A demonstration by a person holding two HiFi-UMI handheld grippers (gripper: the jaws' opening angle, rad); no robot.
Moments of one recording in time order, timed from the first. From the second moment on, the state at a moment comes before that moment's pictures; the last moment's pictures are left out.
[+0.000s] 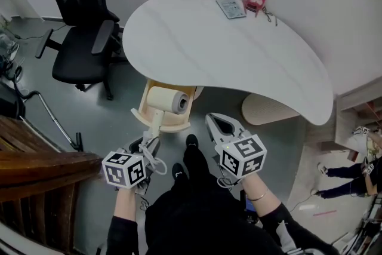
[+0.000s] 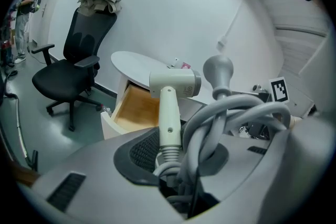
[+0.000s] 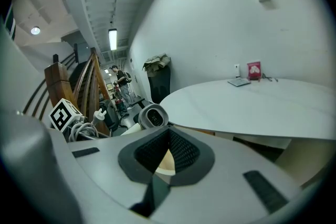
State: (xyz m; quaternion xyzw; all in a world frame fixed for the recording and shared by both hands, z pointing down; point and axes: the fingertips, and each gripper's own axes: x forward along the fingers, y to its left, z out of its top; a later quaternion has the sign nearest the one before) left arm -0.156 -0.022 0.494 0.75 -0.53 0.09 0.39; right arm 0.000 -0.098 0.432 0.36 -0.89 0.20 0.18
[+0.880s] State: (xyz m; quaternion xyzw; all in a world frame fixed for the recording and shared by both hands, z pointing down) left arm -0.172 -0.049 0.559 0.70 -0.51 0.23 0.44; right arm 0.003 -0.158 0.460 0.35 -0.88 0.25 0.19
